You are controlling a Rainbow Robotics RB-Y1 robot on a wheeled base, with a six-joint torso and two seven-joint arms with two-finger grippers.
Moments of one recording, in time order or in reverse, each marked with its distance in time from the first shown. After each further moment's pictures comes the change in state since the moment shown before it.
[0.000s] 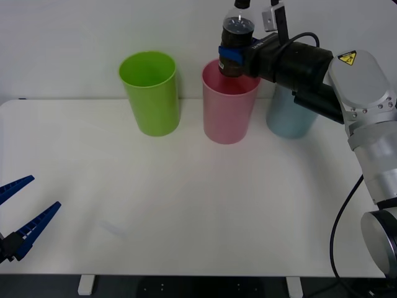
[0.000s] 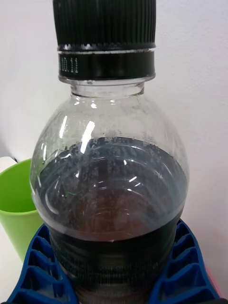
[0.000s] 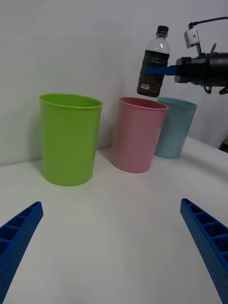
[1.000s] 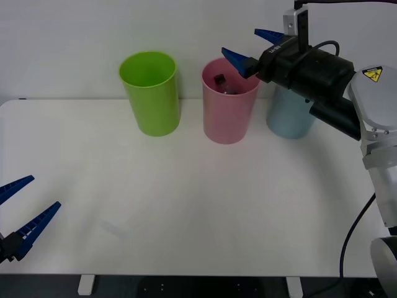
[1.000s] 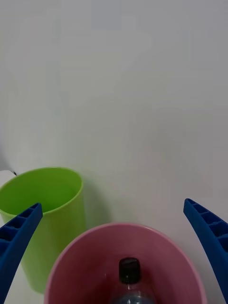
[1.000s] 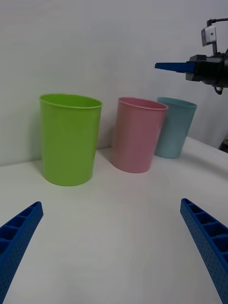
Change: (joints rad) right arm 0.158 -0.008 -0.058 -0.212 -0.052 -0.007 0.031; left arm 0.000 0.000 0.000 0.000 0.000 0.000 0.000
